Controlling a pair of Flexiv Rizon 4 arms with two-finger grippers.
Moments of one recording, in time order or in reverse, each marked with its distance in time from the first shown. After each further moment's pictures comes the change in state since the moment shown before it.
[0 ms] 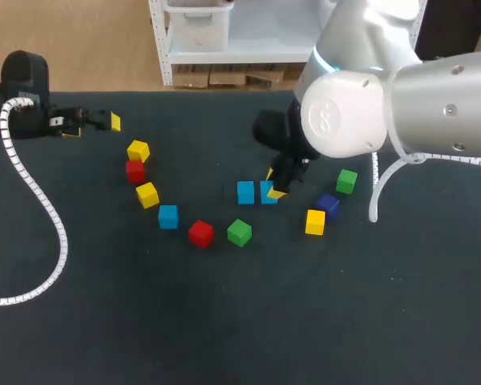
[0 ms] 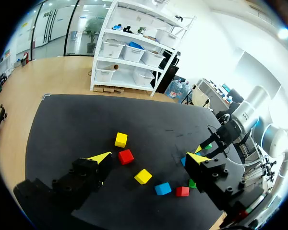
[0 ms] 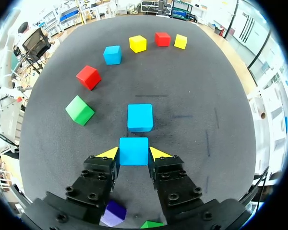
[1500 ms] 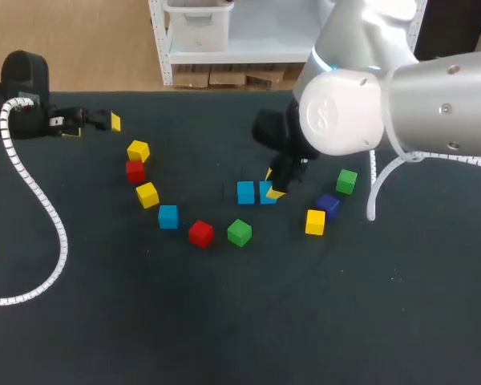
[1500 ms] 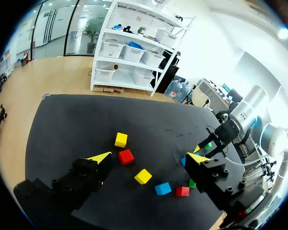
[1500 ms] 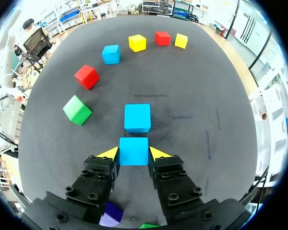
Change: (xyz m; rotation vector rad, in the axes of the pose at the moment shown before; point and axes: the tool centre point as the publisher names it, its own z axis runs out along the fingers) left arm 0.000 0.000 0.000 0.000 0.000 0.000; right arm 0.000 -0.004 0.004 -0.009 -0.003 -0.006
